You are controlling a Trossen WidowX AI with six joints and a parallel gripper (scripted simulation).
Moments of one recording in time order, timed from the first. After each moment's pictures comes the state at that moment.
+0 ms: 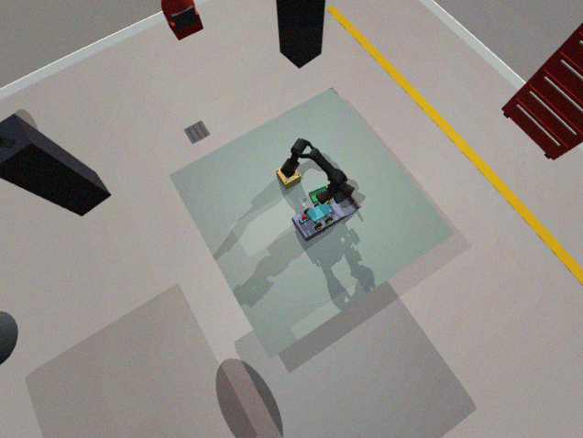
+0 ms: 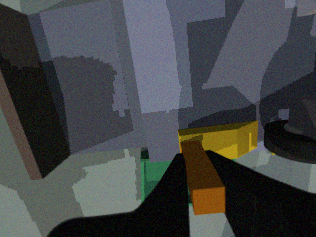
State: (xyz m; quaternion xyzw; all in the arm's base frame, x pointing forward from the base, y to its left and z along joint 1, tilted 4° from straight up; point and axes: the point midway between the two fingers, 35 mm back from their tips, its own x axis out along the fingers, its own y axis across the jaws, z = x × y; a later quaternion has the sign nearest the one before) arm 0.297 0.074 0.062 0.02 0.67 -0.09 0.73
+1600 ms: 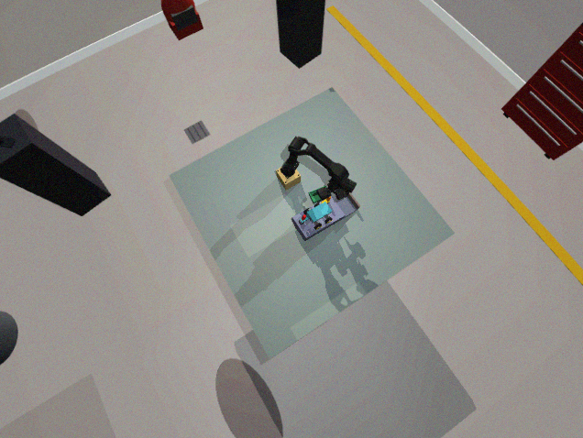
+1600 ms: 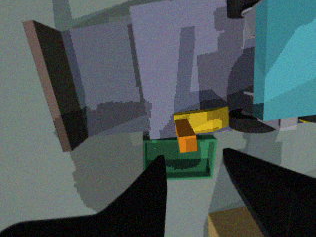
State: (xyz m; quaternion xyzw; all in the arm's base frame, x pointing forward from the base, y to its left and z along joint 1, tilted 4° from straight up) arm 0.292 0.075 0.118 0.02 0.67 -0.09 0.73
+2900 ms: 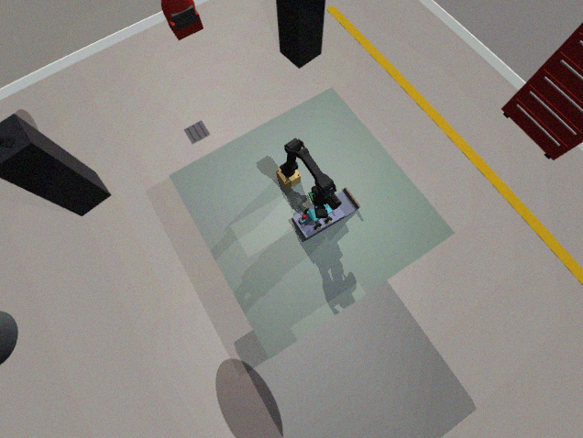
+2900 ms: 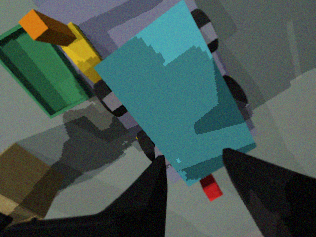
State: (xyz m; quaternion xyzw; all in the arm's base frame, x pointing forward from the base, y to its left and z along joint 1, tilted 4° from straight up) arm 0.310 -0.053 0.153 -0.41 0.63 0.23 0.62
